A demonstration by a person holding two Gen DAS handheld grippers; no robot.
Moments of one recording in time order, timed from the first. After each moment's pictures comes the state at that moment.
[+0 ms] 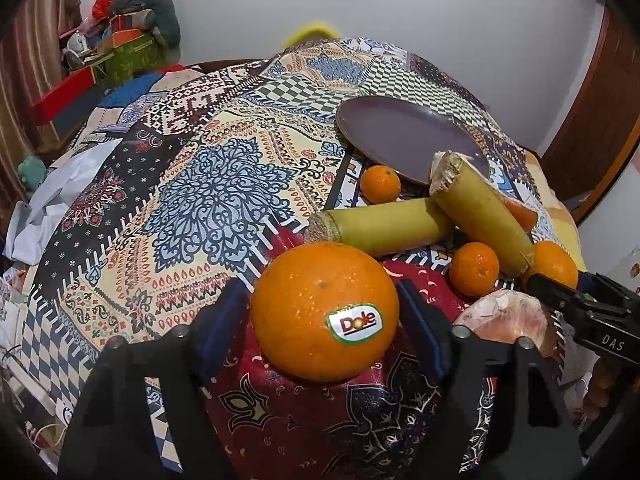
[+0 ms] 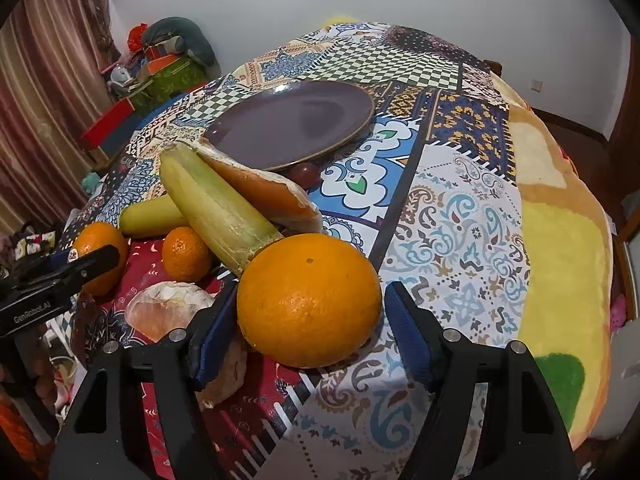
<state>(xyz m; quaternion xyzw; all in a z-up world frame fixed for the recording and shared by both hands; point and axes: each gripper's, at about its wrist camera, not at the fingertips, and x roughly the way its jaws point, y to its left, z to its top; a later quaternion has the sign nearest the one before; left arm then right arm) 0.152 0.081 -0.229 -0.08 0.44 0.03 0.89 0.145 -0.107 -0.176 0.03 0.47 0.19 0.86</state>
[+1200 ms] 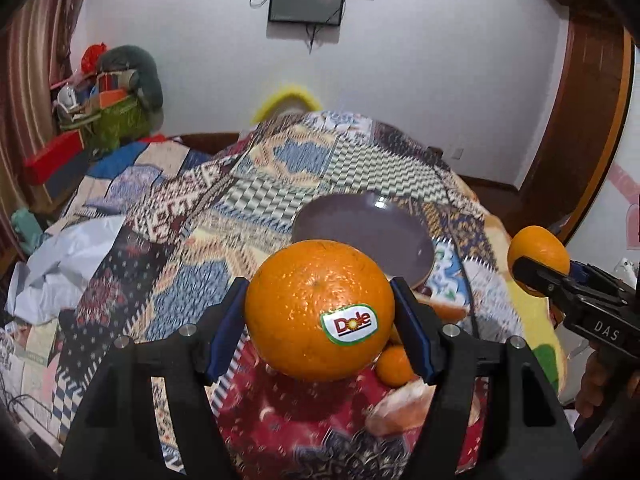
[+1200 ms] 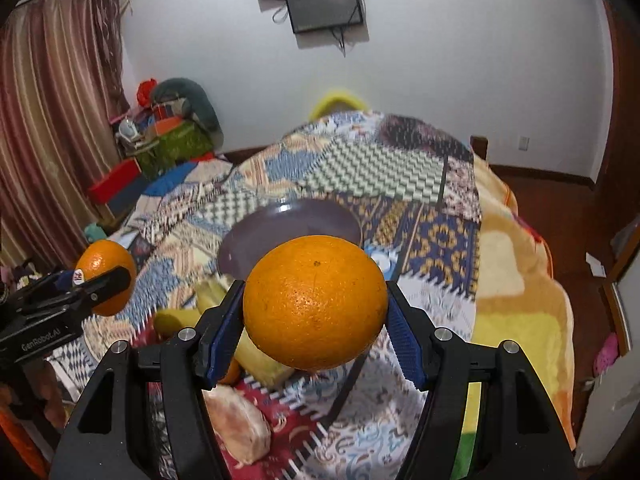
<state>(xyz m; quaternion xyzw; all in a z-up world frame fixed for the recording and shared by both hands) 0.170 0.056 -0.139 -0.06 0.34 0.00 0.94 0.161 -0.116 -0.090 0.04 0.36 0.18 0.92</state>
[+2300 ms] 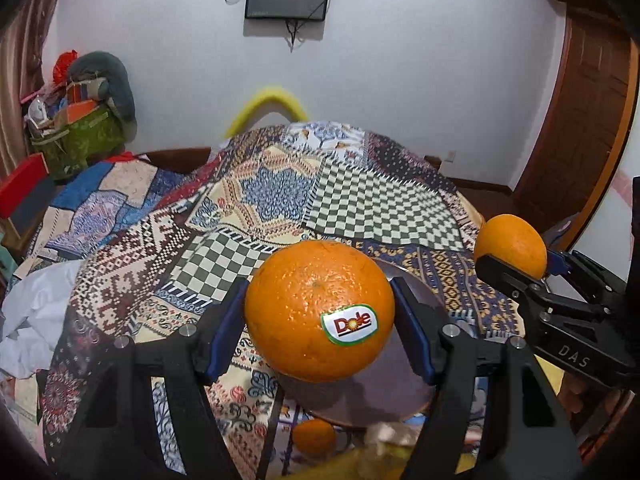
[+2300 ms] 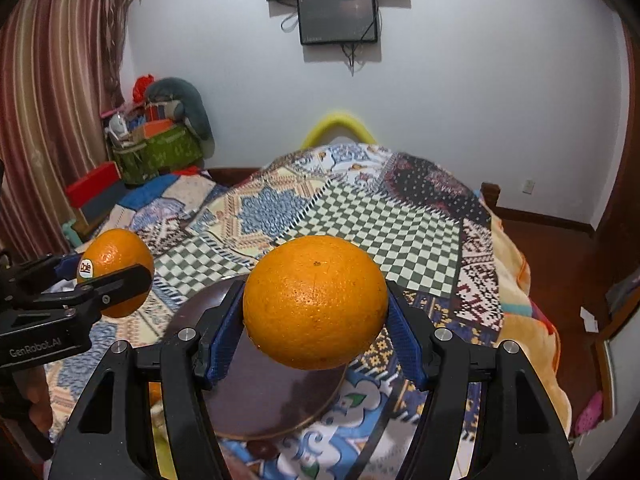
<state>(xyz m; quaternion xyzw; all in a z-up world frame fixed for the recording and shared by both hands) 0.317 0.058 -0.147 -0.05 0.35 -0.02 0.93 0.279 -0.082 -0.104 -0.02 0.34 0.18 0.92</state>
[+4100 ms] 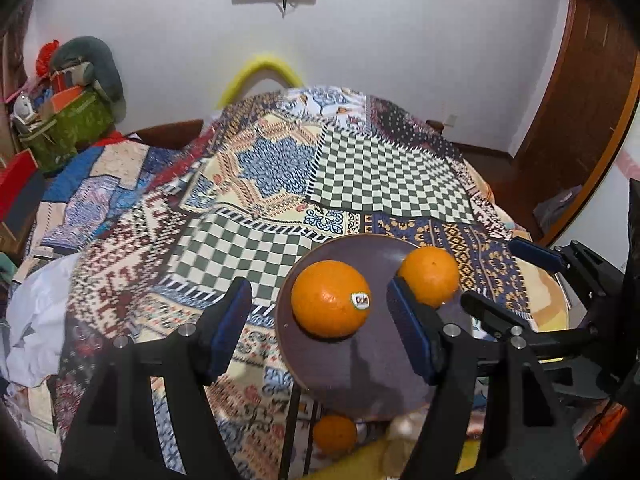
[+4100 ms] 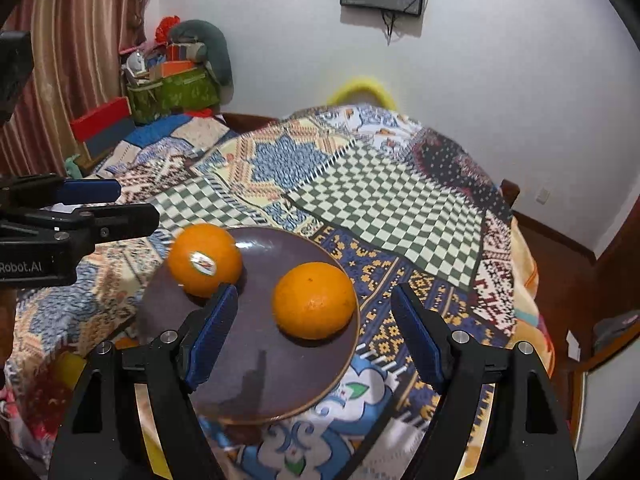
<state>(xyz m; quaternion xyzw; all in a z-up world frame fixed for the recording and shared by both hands) 0.331 0.065 -0.145 -0.03 0.41 -0.04 0.91 0.280 -0.063 -0.115 -0.10 0.38 0.21 0.90</state>
